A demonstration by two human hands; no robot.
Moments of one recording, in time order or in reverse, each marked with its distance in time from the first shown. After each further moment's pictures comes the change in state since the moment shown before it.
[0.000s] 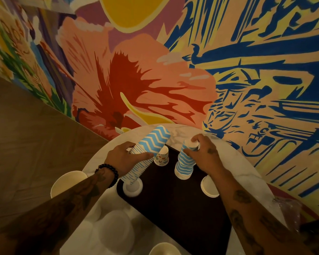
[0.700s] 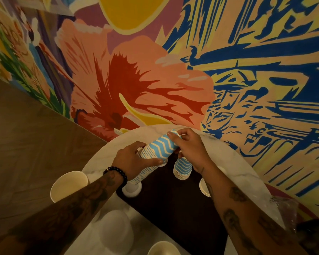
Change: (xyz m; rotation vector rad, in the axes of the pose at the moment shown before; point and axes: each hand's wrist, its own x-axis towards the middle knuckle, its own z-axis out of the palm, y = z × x) left_hand -0.013 0.014 0.015 0.050 0.053 0.157; right_hand -0.006 -0.067 0.003 0.562 -0.114 0.160
